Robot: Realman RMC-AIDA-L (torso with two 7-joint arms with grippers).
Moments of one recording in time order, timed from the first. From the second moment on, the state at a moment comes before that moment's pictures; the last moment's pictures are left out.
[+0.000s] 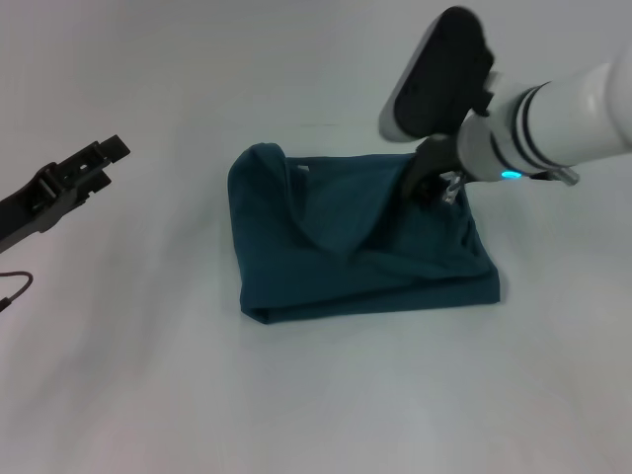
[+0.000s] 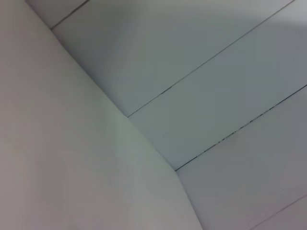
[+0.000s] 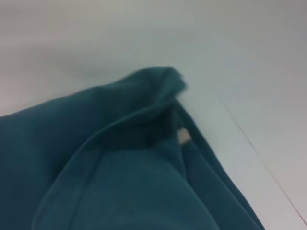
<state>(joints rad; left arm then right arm) -0.48 -2.10 0.32 0.59 1.85 1.35 -2.00 0.82 2.10 -1.52 -0.99 -2.70 -0.88 2.35</state>
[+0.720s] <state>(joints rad) -0.50 -2.10 0.32 0.59 1.85 1.33 -2.00 0.80 2.09 -1.30 -0.91 -2.67 -0.89 2.36</state>
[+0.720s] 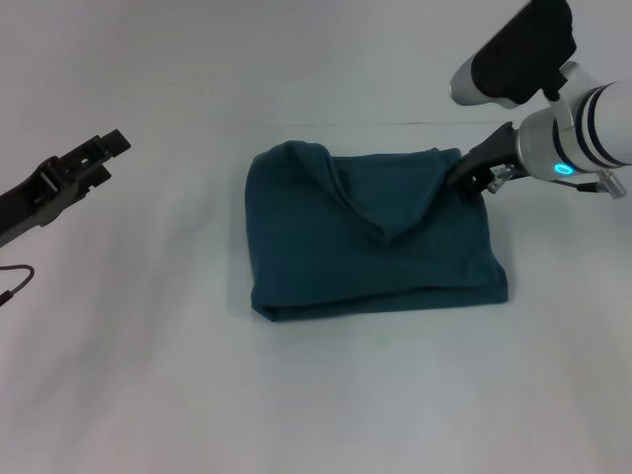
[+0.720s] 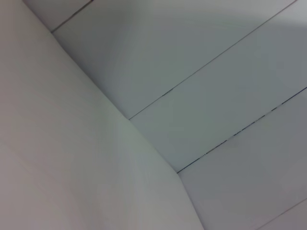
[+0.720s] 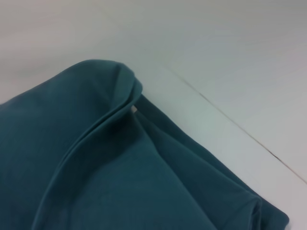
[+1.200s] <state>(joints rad) -0.50 -2.10 0.32 0.59 1.85 1.32 -2.00 0.81 2.09 -1.25 -0.83 -2.68 -0.86 2.37</state>
